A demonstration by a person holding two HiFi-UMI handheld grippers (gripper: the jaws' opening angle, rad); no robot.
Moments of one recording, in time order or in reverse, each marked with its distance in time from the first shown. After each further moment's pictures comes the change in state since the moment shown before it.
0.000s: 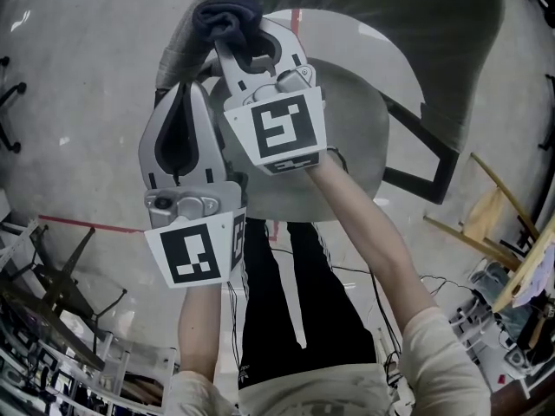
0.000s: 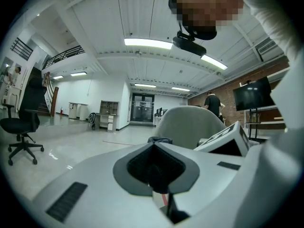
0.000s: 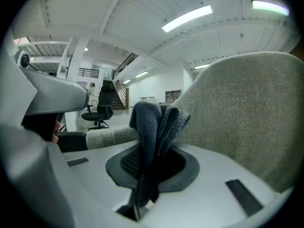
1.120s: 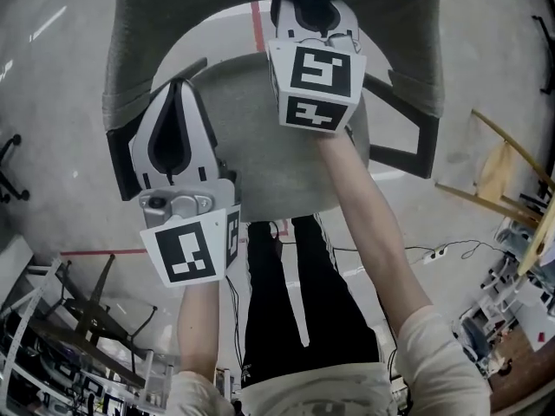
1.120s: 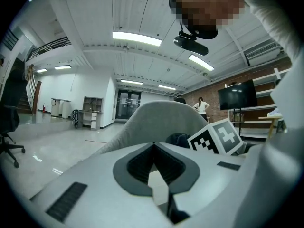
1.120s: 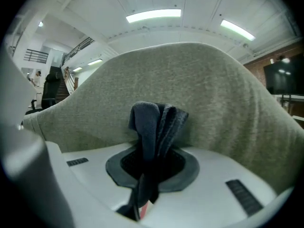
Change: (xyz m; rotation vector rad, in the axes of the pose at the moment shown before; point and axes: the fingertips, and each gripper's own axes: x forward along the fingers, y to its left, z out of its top) left arm 0.034 -0.075 -0.009 0.025 0.028 -0.182; right arm -0.088 -0.196 -0.043 0.137 0.104 -0.597
